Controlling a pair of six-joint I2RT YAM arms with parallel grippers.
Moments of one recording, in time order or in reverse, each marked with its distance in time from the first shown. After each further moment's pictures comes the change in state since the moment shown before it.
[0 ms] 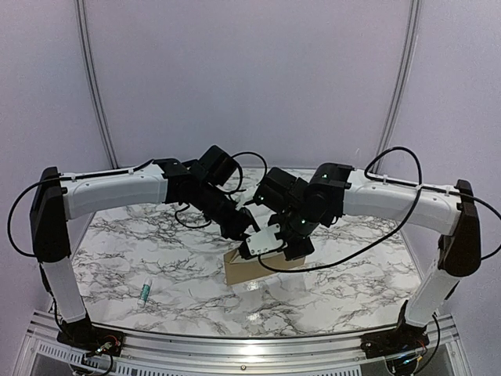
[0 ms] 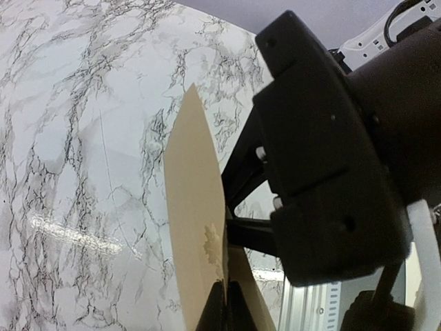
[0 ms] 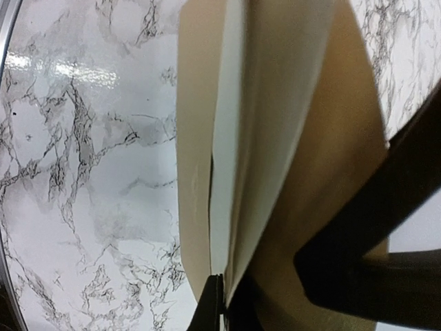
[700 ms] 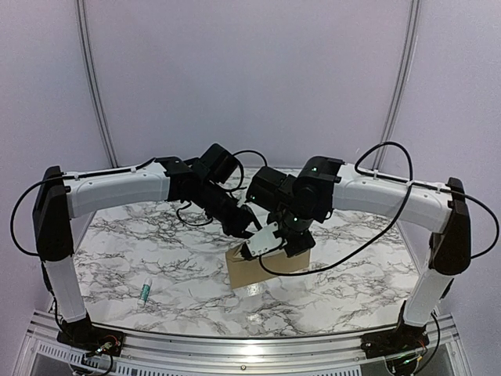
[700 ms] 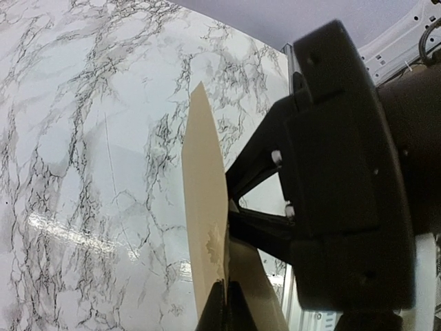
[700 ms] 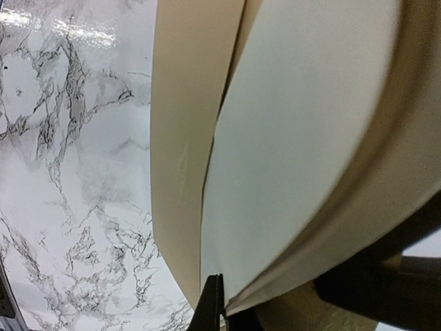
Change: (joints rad) left arm 0.006 0.023 0.027 0.000 0.008 -0.028; right arm 0.014 0.074 0.120 -0.142 0.104 -0.063
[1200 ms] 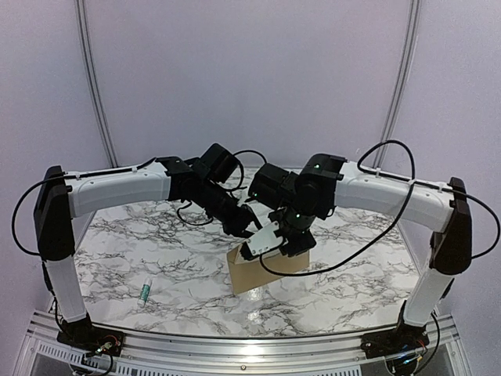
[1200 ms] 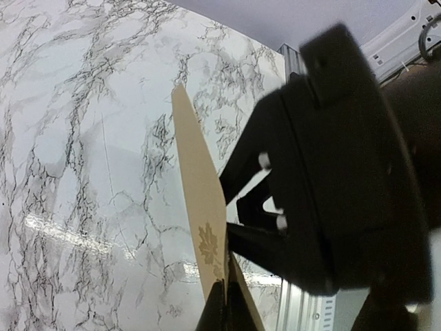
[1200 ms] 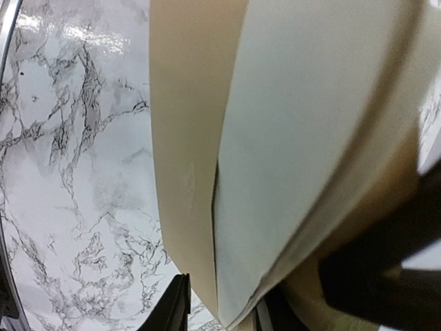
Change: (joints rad) left arm 0.005 0.009 0.008 0.000 0.013 -0.001; right arm -0.001 0.017 0.016 -0.018 -0.033 -0.006
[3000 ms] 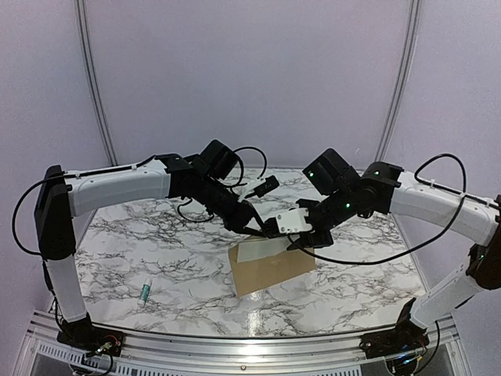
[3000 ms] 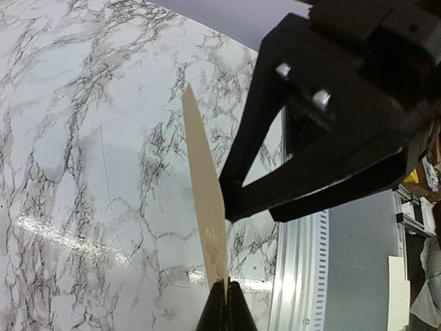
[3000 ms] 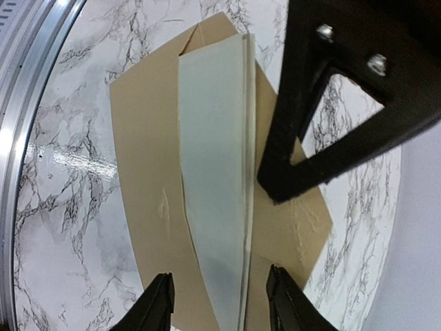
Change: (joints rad) left arm 0.010 0.006 0.026 0.002 0.039 -0.039; right arm -0.189 -0.356 -0.373 0.392 -0.413 -0.009
